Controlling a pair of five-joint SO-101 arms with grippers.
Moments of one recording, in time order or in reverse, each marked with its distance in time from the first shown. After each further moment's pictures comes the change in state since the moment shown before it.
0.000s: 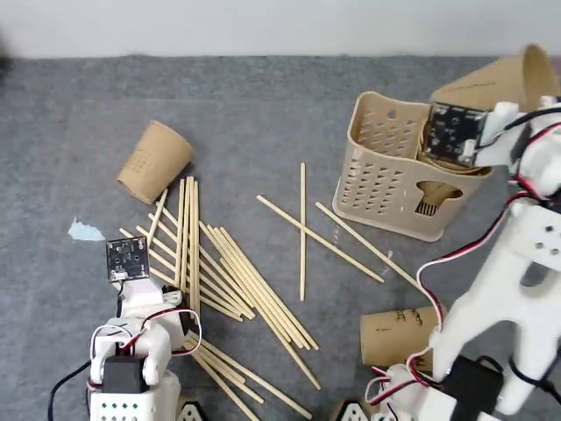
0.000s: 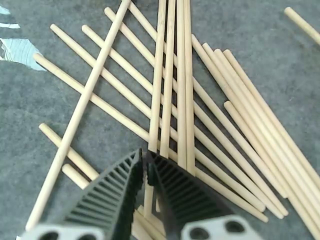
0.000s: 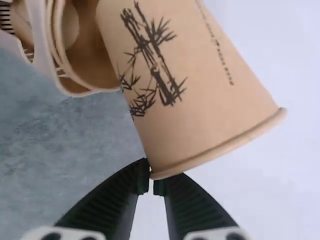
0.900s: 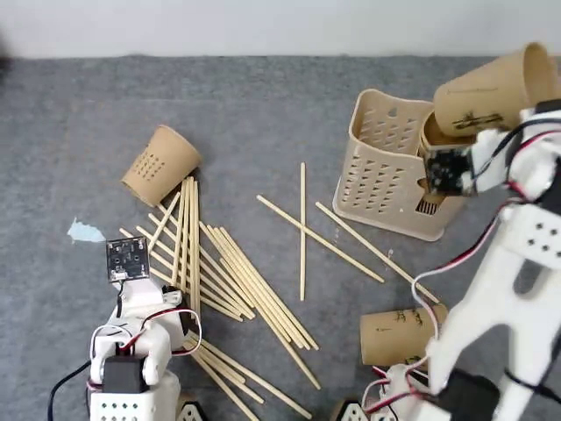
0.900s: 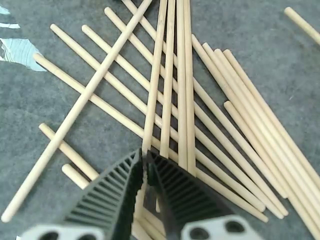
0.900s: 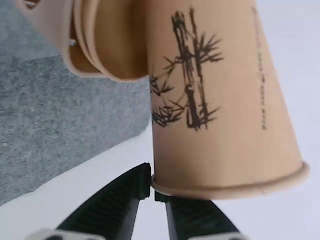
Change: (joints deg) left arm 0.0 0.0 0.0 0.0 0.0; right arm 0.9 -5.3 19.9 -18.8 20.2
